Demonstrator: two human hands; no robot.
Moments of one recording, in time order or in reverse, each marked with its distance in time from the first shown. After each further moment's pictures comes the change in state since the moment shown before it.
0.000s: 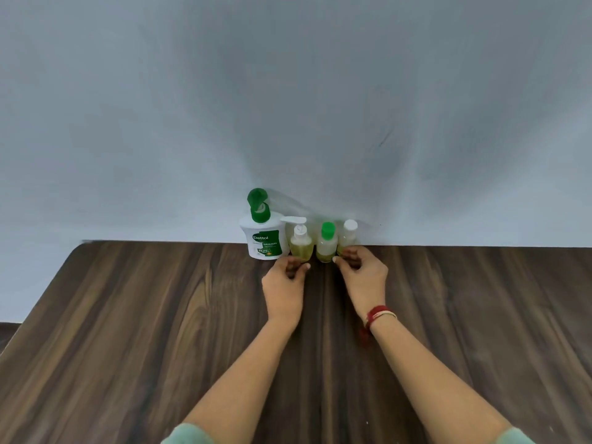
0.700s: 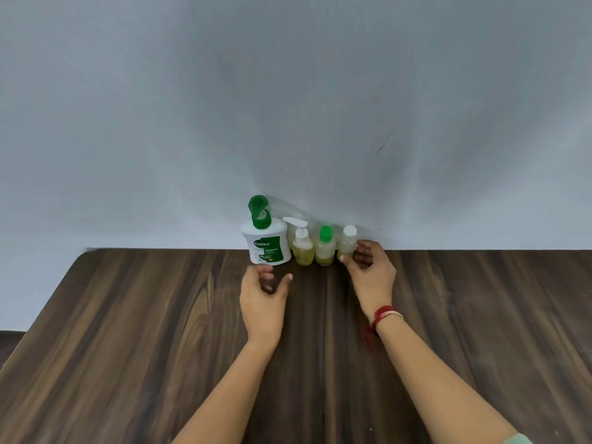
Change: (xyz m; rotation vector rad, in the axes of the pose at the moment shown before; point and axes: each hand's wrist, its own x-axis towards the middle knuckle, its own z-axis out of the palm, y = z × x) left_hand -0.007 -0.016 -0.034 0.006 0.172 0.059; right_hand 0.009 -0.003 -0.004 0.091 0.102 0.053
